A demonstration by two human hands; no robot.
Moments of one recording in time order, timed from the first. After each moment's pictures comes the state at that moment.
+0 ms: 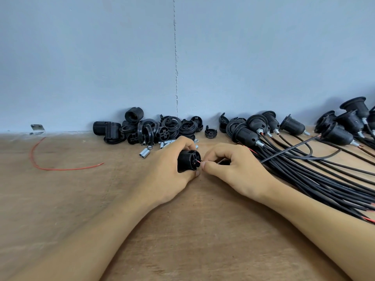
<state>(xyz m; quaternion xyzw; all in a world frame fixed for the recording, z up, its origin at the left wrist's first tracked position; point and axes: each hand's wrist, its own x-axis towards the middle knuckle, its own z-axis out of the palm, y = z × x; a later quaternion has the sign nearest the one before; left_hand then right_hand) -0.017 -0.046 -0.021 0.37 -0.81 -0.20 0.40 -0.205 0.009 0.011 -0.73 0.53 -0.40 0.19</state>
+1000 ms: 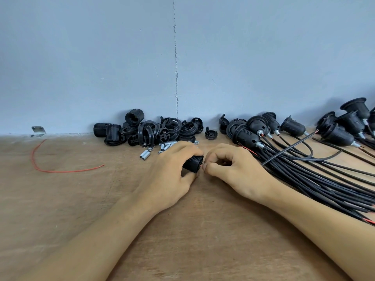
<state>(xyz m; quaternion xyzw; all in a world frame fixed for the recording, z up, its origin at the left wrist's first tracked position) -0.021 -0.045 -0.022 0.33 -0.85 -0.08 0.41 -0.207 0.006 0.010 -0.72 0.54 -0.39 0.21</state>
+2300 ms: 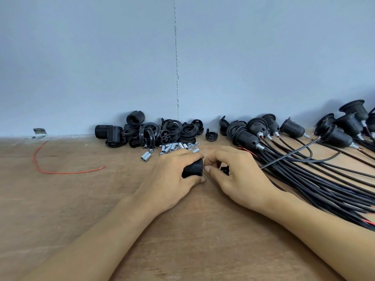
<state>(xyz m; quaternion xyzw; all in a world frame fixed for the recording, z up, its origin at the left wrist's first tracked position) -0.019 -0.034 -0.010 0.35 -0.86 -0.13 0.36 -0.207 0.010 0.002 -0.78 0.51 -0.36 0.02</state>
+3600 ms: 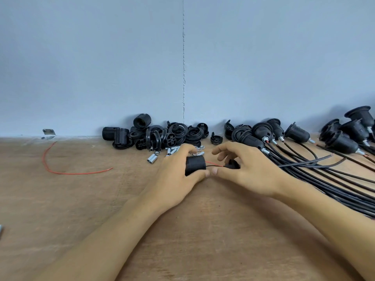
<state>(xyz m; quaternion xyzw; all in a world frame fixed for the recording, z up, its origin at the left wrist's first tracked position) -0.018 -0.044 -0.018 0.44 -0.79 -0.20 0.37 -0.226 -0.003 0.020 -0.74 0.58 -0.31 0.14</state>
